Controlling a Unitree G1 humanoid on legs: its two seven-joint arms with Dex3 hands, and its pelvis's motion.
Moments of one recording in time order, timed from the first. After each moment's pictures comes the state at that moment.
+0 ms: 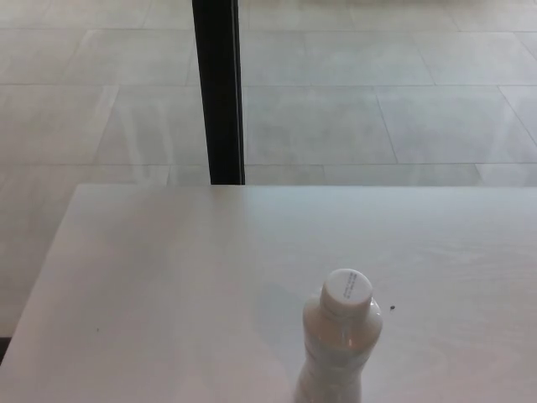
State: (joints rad) left_arm 0.35 0.46 0.59 1.14 -0.18 -0.04 -0.23; right_arm 0.29 -0.40 -0.62 0.94 0.15 -0.06 0.12
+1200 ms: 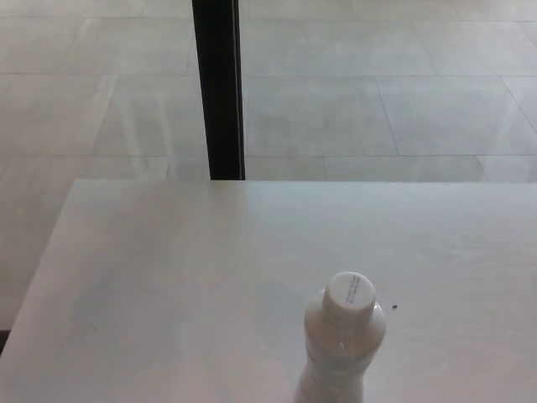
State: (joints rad) left_arm 0.02 0.40 0.53 0.17 -0.41 0.01 -0.43; right_arm -0.05 -0.40 -0.58 0.10 0.32 -0.03 0.18
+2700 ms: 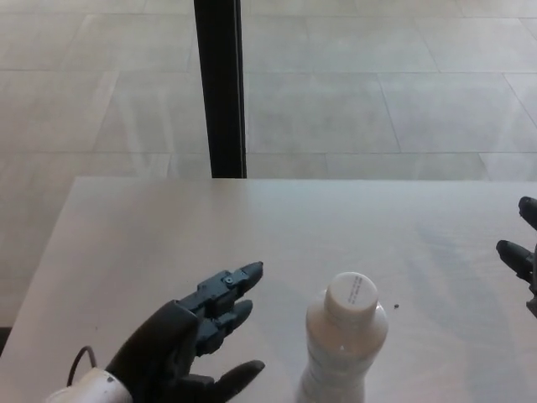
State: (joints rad) left_arm -0.04 0.39 -0.23 -0.22 -0.18 0.26 -0.36; right_arm -0.04 -0.27 -0.24 -0.13 0.30 0.18 0.12
